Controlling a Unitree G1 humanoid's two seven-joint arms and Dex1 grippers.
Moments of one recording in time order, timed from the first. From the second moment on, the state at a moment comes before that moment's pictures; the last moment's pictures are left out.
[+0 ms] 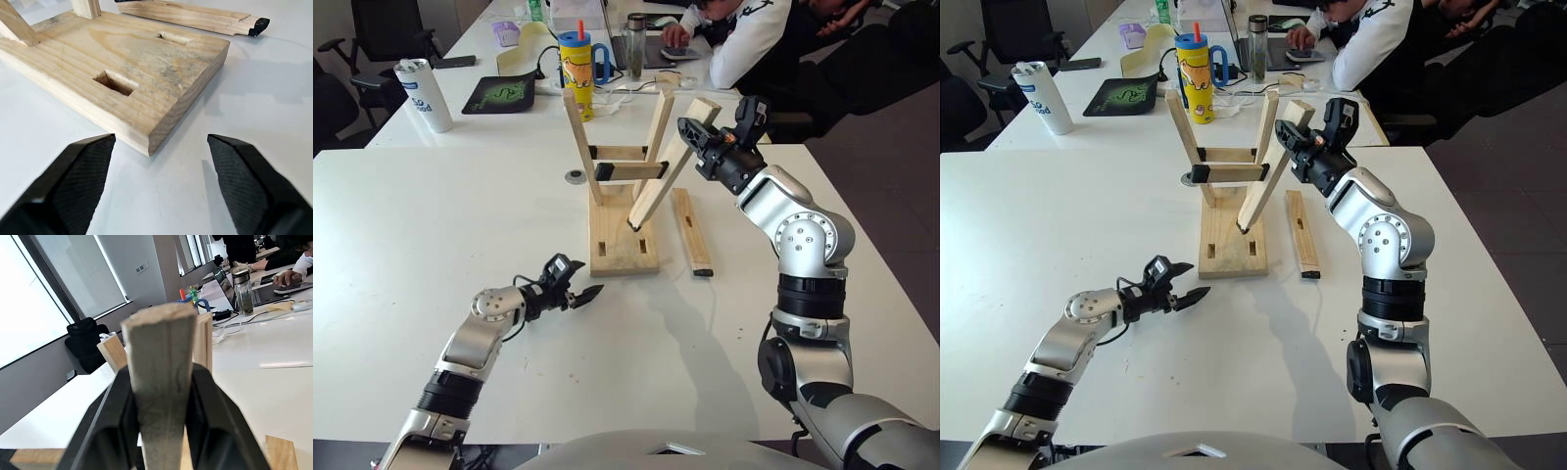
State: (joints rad) left arm -0.14 0.42 -0.19 0.06 -0.17 0.24 -0.75; right arm -0.66 -0.21 -0.17 -0.07 0.70 0.77 0.12
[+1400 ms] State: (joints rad) left arm -0.06 0.14 0.19 -0.01 -0.22 0.08 -0.15; right arm -0.44 -0.25 0.04 -0.24 0.37 0.61 0.00
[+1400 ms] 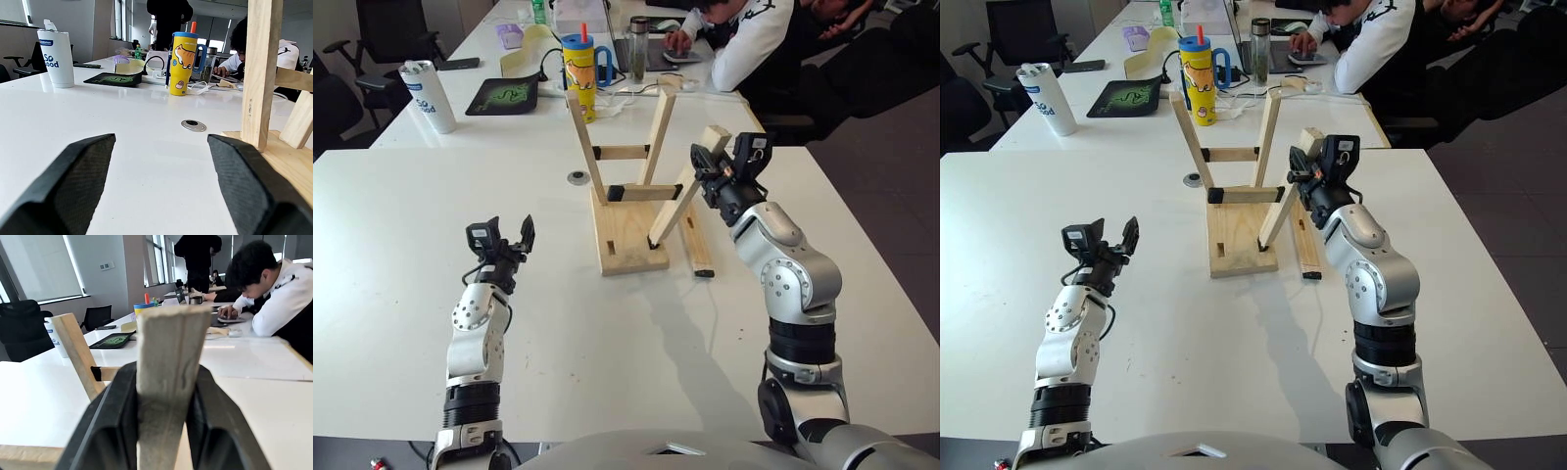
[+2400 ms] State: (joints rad) left arm -0.04 0.12 0.18 -0.01 -0.20 0.07 -0.10; right arm -0.34 -0.13 -0.07 -0.11 0.35 0.41 0.10
